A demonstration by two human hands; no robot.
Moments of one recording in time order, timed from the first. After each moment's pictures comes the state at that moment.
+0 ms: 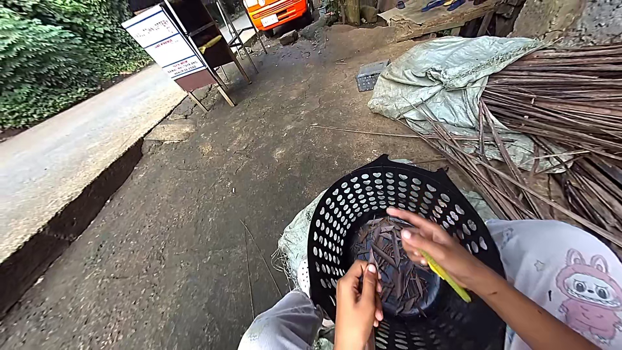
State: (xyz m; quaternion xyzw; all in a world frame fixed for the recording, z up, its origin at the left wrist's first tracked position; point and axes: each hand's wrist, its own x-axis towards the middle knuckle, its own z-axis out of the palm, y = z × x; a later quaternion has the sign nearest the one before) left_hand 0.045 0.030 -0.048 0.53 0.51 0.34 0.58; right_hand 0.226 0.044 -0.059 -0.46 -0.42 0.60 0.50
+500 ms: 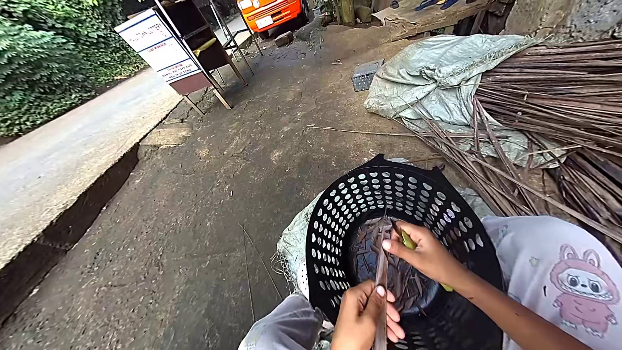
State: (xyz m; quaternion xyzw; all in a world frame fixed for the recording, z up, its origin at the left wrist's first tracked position) left_hand 0.033 0.027 -0.043 0.52 0.48 0.20 0.68; right_hand 0.214 0.048 -0.081 -0.54 -0.52 0.43 0.50
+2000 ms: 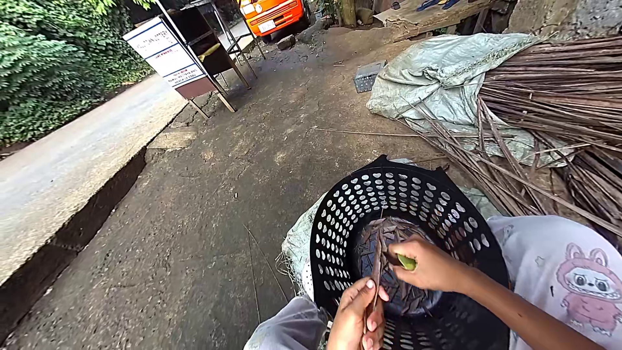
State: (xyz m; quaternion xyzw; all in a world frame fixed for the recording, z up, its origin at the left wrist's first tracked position) left_hand 0.025 0.030 -0.045 0.30 0.39 0.28 0.82; right_hand 0.223 0.048 -0.078 -0.47 -0.72 0.35 0.37
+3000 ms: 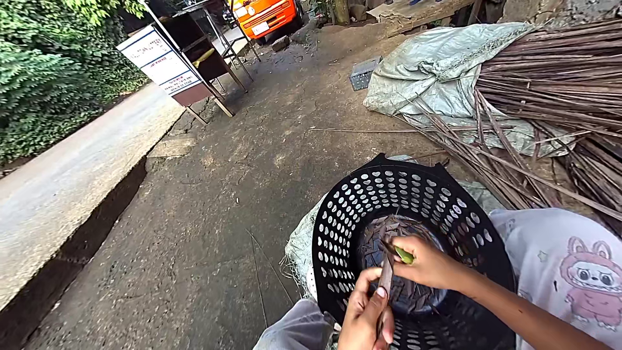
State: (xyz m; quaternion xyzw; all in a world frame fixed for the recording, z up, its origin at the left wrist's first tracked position) left_hand 0.031 0.027 -0.042 0.38 0.41 0.28 0.78; right_hand 0.214 0.049 -0.078 -0.48 -0.62 0.45 0.43
